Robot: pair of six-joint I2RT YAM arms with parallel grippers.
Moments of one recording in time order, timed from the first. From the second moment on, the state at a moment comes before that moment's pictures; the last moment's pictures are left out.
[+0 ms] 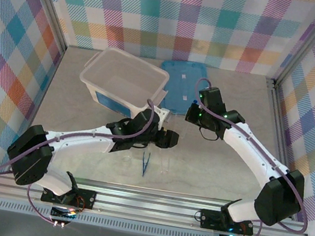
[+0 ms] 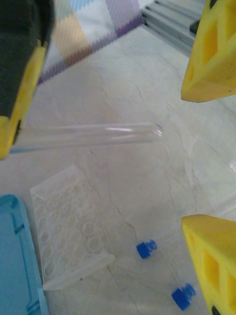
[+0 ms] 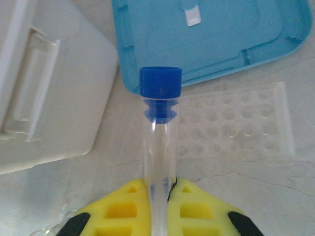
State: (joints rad) left arm -0.89 1.43 0.91 -0.03 0.09 -0.62; right arm 0.54 1.43 1.20 -0.61 -0.01 0.67
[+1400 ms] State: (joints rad) left arm -0.81 1.50 0.87 0.20 0.28 -0.76; right arm 0.60 1.41 1.18 -0.52 -0.11 0.76
